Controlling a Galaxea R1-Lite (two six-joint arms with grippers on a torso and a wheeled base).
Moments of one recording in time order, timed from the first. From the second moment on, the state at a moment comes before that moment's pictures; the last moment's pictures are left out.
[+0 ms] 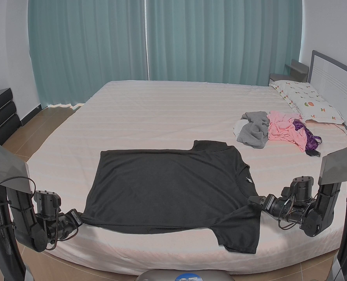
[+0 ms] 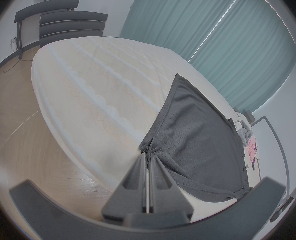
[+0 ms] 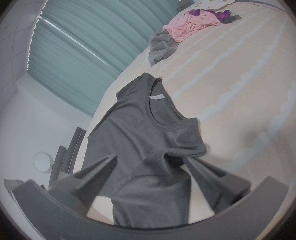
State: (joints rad) left arm 0.01 2.23 -0.17 -1.31 -0.01 -0.65; right arm 0.15 2.32 -0.36 -1.36 0.24 0.73
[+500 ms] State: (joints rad) left arm 0.00 2.22 -0.16 -1.31 -0.01 -0.65; right arm 0.09 2.30 -0.20 -1.37 0.44 0.54
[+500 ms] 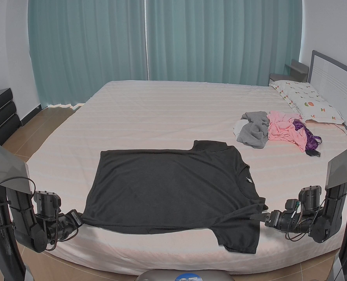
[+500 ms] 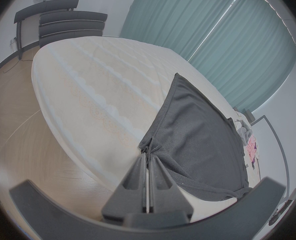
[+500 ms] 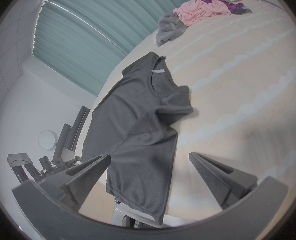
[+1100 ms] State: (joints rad) left arm 0.00 2.22 -0.16 -1.31 -0.01 -0.65; right arm 0.18 2.38 -0.23 -1.44 0.44 0.55
